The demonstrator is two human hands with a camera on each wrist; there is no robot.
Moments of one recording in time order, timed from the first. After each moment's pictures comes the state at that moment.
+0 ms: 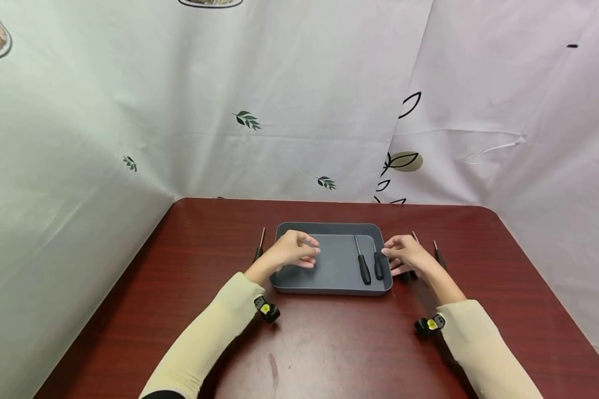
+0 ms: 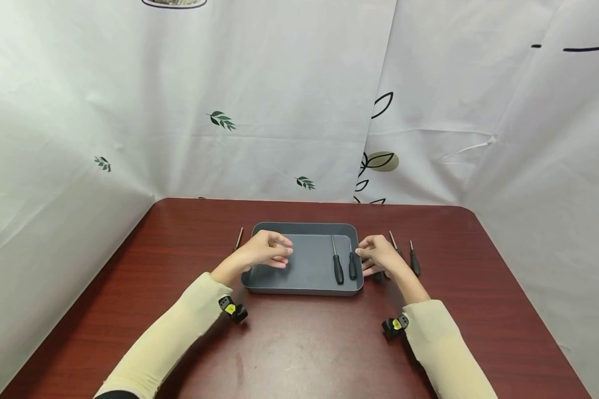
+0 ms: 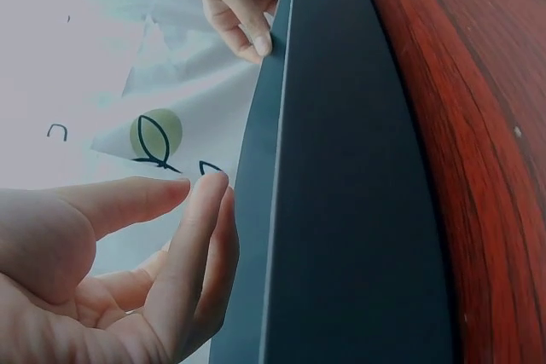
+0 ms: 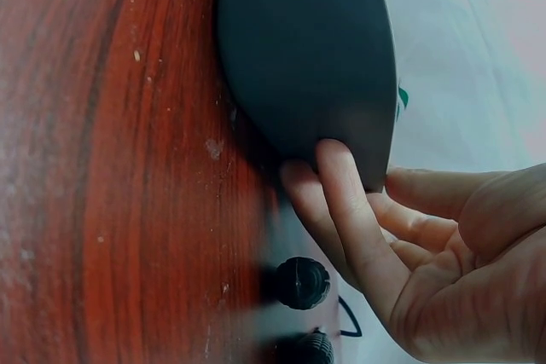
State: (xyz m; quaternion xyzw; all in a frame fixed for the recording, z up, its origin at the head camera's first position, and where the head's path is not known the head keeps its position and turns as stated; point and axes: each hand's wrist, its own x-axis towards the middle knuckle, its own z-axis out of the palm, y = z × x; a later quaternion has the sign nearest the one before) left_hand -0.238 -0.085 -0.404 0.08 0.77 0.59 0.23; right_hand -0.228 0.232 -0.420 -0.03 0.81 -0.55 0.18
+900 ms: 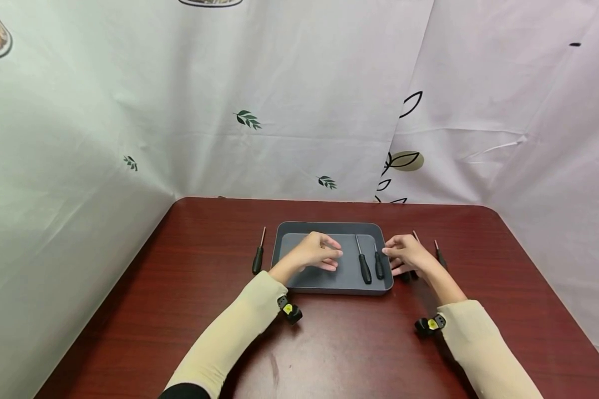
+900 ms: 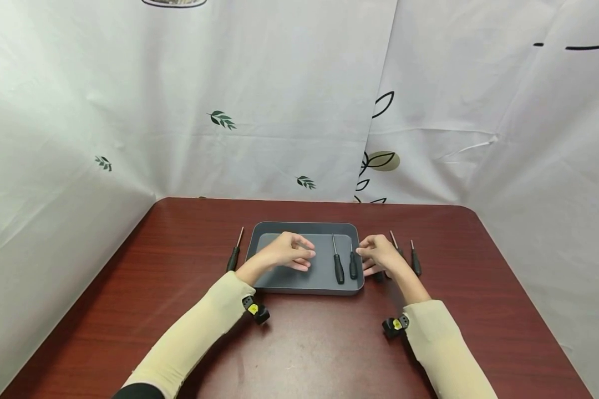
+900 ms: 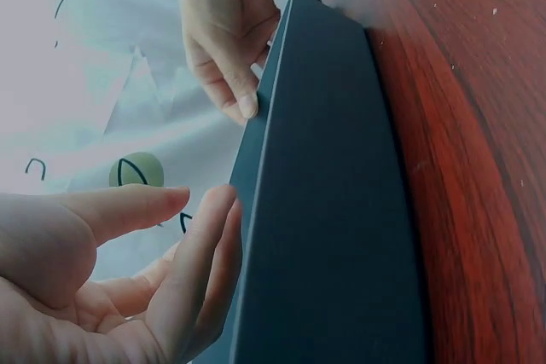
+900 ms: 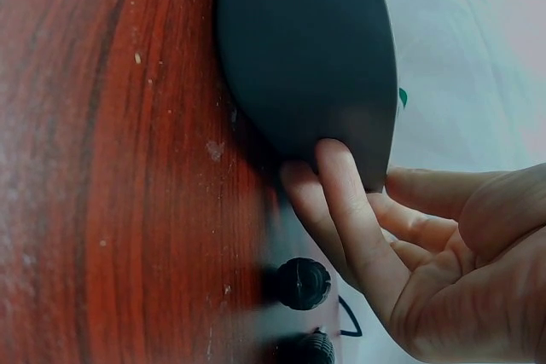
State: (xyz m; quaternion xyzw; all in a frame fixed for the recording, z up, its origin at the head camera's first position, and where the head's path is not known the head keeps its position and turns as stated) left_hand -0.238 -0.037 -0.409 0.09 0.75 0.61 0.25; right_hand -0.228 0.232 -0.419 -0.03 0.81 -0.56 0.18
